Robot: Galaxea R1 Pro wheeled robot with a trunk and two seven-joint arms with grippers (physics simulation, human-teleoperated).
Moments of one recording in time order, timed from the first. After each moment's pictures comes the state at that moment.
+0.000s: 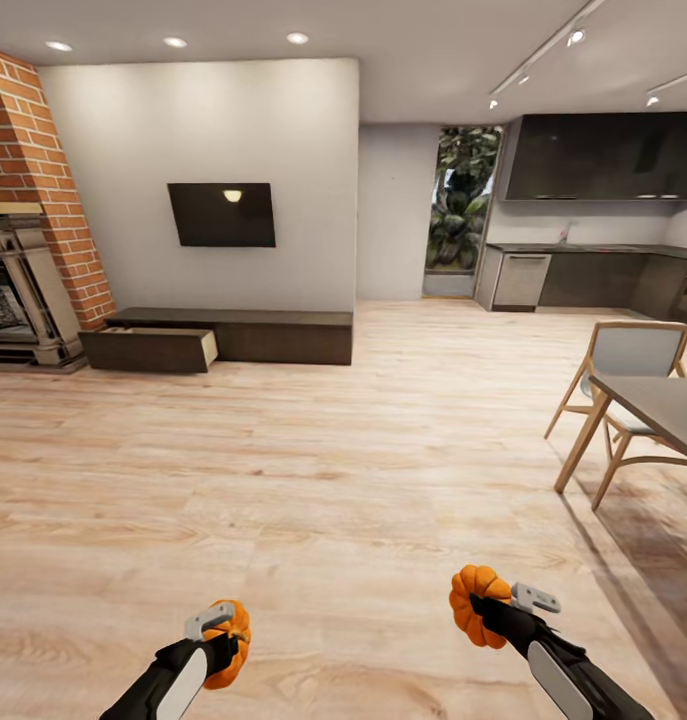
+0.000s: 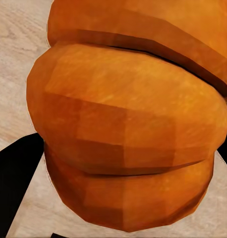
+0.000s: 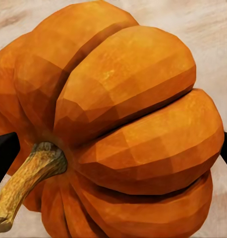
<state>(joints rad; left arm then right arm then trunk) -0.42 0.02 -0.09 -0.55 0.48 0.34 0.29 -0.41 -0.24 0.34 -0.66 -0.76 0.14 -0.10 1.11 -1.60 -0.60</state>
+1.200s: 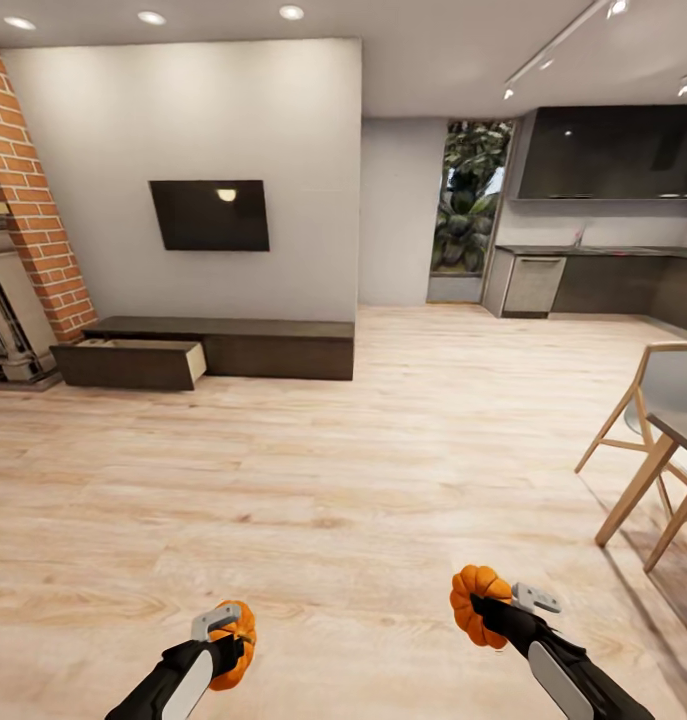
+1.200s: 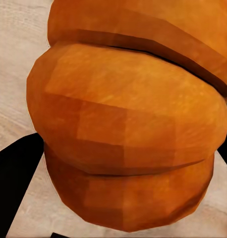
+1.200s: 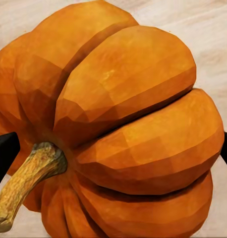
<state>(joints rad) -0.42 0.01 -0.13 -0.55 0.48 0.34 0.29 -0.41 -0.24 0.34 -0.66 -0.76 0.13 -0.10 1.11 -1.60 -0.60</state>
